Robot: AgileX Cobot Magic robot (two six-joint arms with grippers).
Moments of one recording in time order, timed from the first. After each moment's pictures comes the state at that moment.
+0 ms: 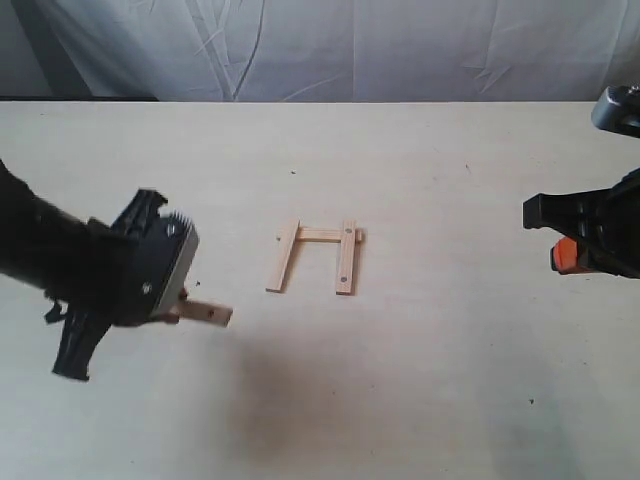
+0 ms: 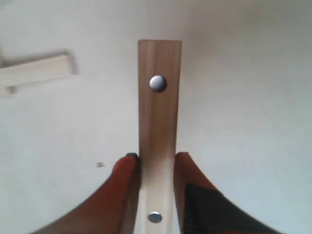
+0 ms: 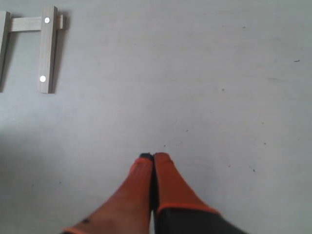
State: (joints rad) left arm -0.22 1.47 -0.69 -0.56 0.54 1.96; right arm 0.18 1.20 -0.71 0.30 0.71 0.04
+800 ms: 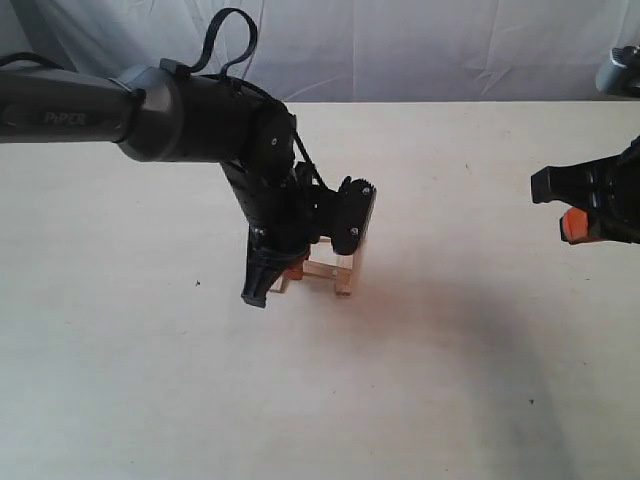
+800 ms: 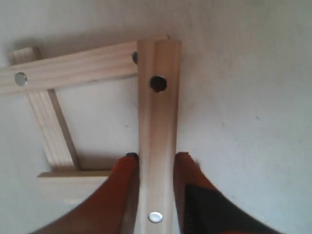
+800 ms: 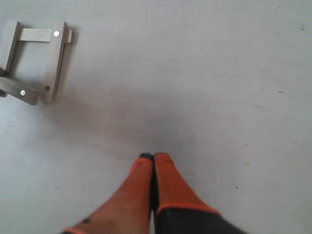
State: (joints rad) left arm -0.54 2.06 -1.40 -0.02 0.75 1.21; right arm 0.18 1.20 -0.80 0.24 0.77 0.01
